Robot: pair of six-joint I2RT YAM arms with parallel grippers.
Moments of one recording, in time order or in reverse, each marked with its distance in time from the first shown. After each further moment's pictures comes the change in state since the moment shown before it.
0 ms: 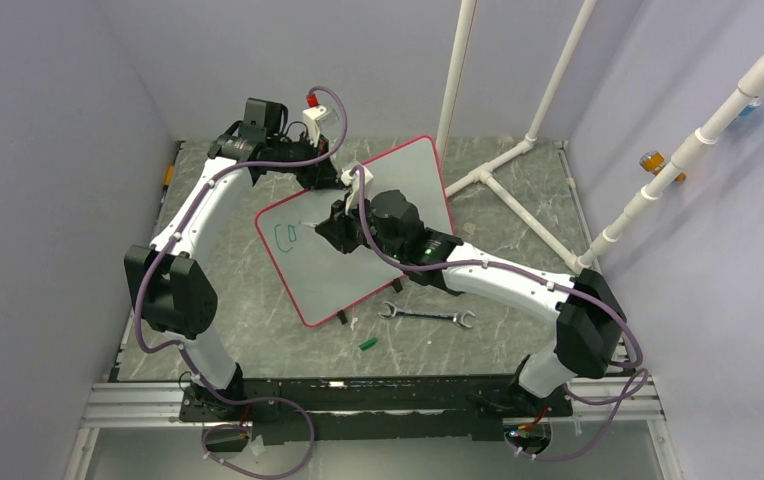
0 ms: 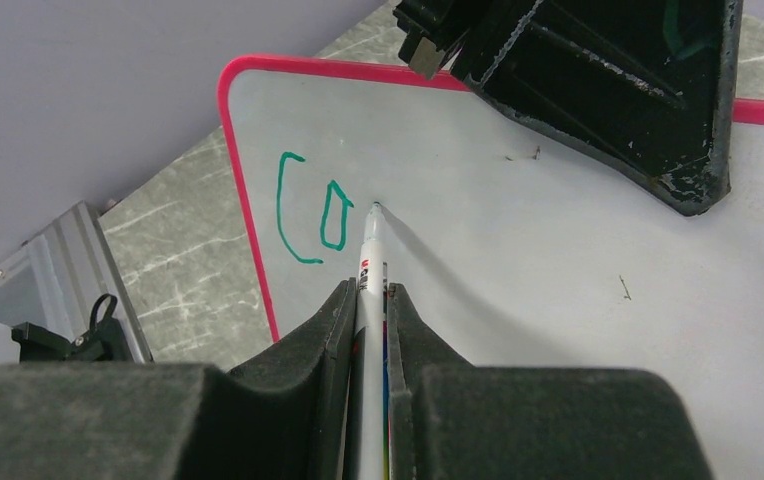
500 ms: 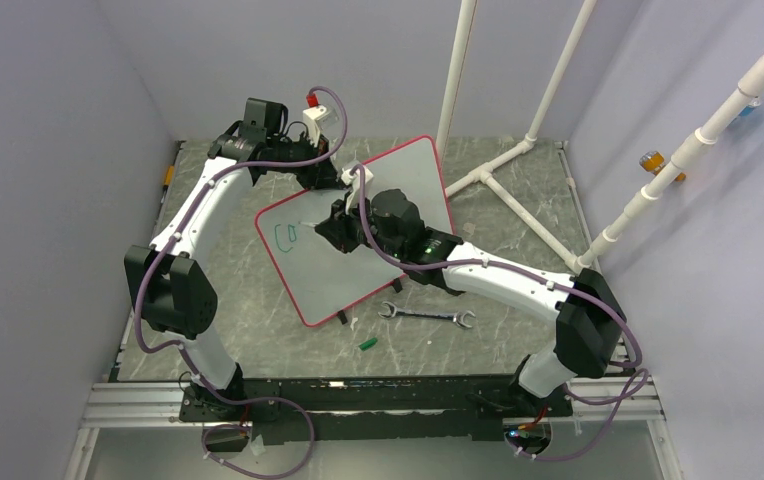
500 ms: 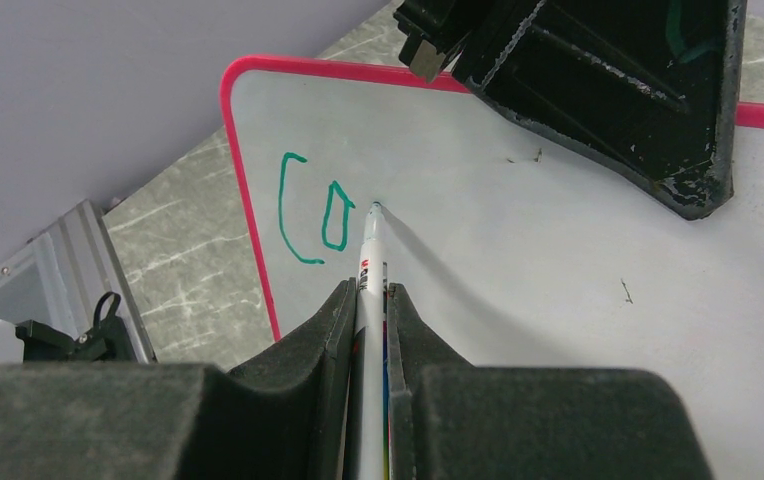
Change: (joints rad) left arm -0.001 0.000 0.000 0.000 0.000 0.000; right arm -0.007 0.002 0.002 0.000 -0.016 0.000
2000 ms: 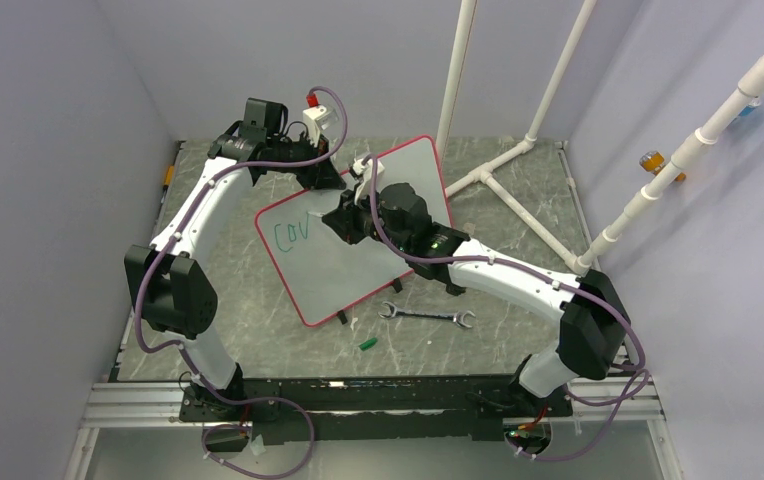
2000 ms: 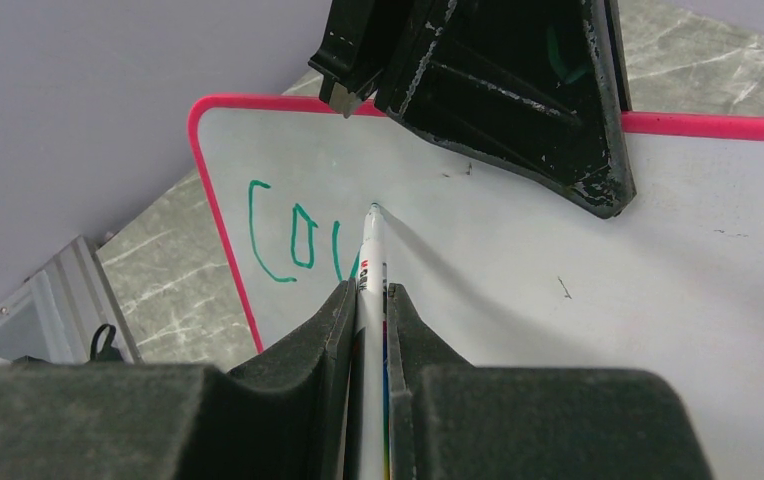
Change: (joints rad) left arm 0.000 0.000 -0.001 0.003 -0.002 0.003; right arm -0.039 -0.016 0.000 0.002 0.019 0.038
